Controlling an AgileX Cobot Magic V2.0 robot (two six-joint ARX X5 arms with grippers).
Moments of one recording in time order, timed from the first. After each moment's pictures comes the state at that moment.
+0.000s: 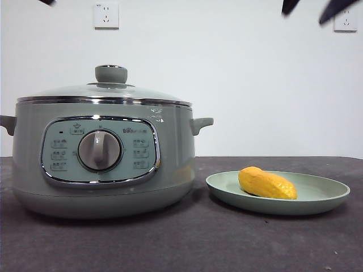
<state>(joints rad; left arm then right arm) -0.52 0.97 1.13 -0.72 -0.04 -0.06 0.51 1.10 1.23 -0.84 0.08 0.08</state>
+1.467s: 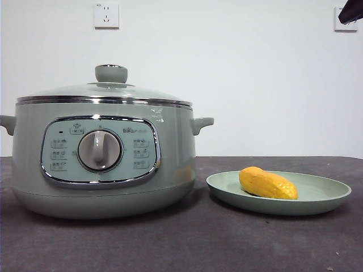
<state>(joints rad) -0.40 0.31 0.63 -0.54 -0.18 0.03 0.56 0.59 0.67 -0.46 0.13 0.08</state>
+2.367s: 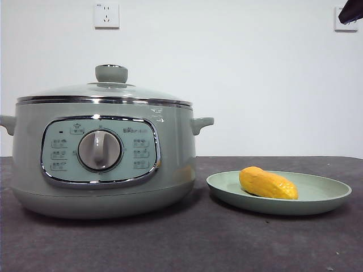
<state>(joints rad) -0.08 0.03 0.02 -0.18 -0.02 0.04 0.56 0.59 0.67 -0.46 0.13 0.08</state>
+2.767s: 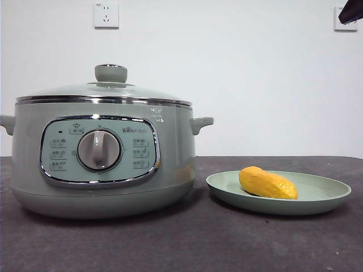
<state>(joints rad) -0.04 0.02 0.02 -0.19 0.00 0.04 0.56 0.59 0.67 -0.46 0.13 0.08</state>
